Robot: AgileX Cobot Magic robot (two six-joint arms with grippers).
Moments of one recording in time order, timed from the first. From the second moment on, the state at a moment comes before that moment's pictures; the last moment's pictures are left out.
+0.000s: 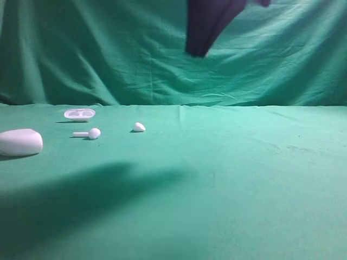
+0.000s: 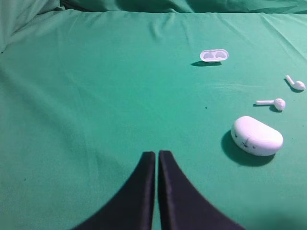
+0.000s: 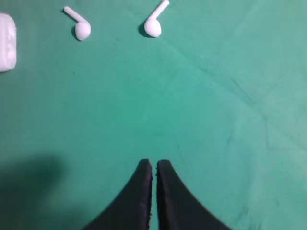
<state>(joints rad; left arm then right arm) -0.02 -0.02 0.02 -0.03 0.35 0.02 0.65 2.03 -1.73 0.03 1.00 -0.10</state>
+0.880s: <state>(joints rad) -0.02 -0.02 0.02 -0.03 0.35 0.02 0.72 2.31 -1.98 -0.09 1.01 -0.06</state>
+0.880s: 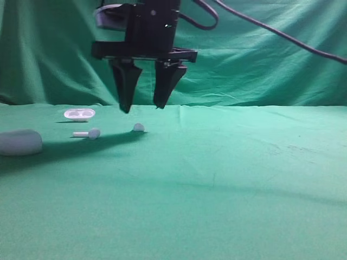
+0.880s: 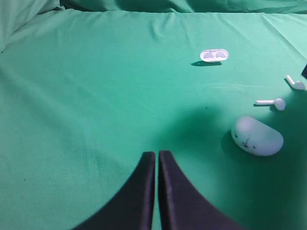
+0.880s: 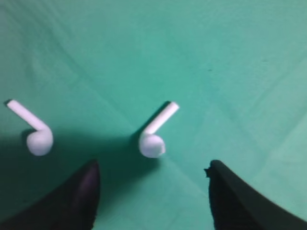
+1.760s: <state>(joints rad) -0.02 -0.02 0.02 -0.03 0.35 0.02 0.72 2.35 -2.00 -0.11 1.00 -0.02</state>
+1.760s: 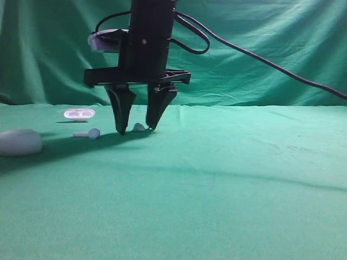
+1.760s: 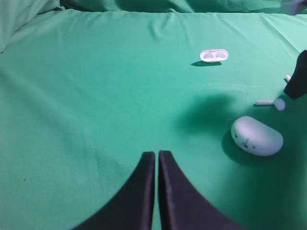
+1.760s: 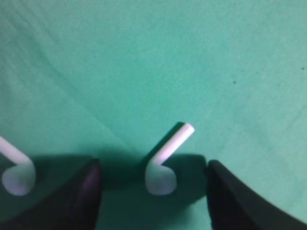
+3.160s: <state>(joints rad) -0.02 -0.02 0.02 -0.03 0.35 0.02 0.40 1.82 -1.58 -0.08 1.14 0.07</state>
